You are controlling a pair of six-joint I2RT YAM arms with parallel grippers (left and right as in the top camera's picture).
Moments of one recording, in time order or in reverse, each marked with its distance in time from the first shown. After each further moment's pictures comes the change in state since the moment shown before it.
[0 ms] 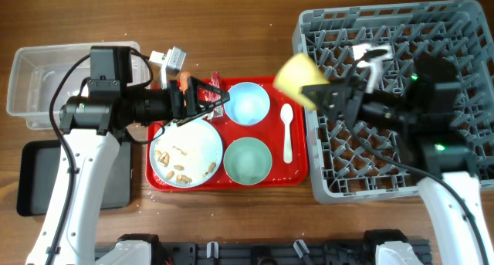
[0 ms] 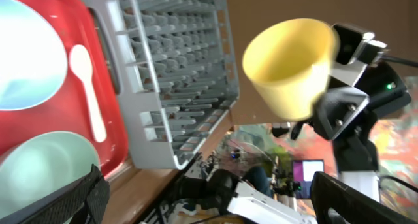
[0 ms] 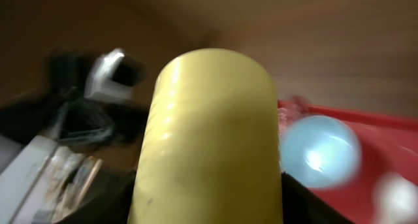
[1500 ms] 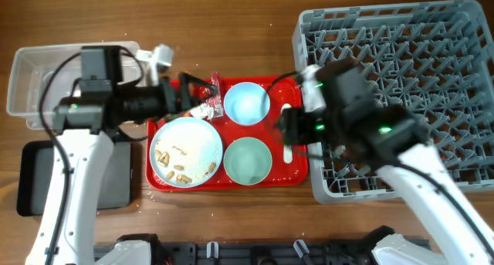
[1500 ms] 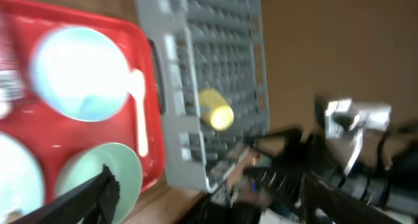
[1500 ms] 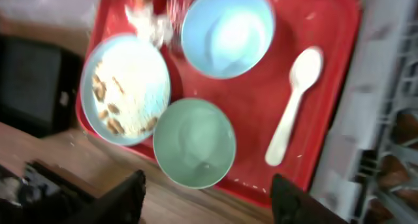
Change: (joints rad) left arm 0.086 -0.002 0.000 0.007 -0.132 -0.022; right arm 0.550 0.241 0.285 -0.557 0.740 -0.035
